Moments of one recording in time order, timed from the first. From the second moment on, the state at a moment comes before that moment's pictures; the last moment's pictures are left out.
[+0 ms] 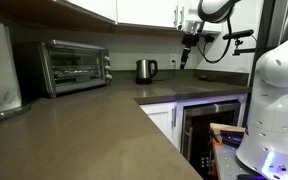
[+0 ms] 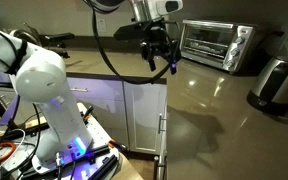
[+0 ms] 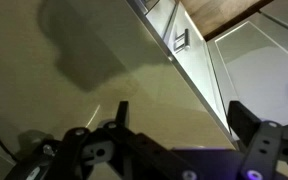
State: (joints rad) arm -0.25 -0.84 -0.31 -2.73 -0.37 2.18 -0.34
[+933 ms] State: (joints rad) arm -0.24 -0.80 -0.33 -2.68 -0.37 2.27 -0.36
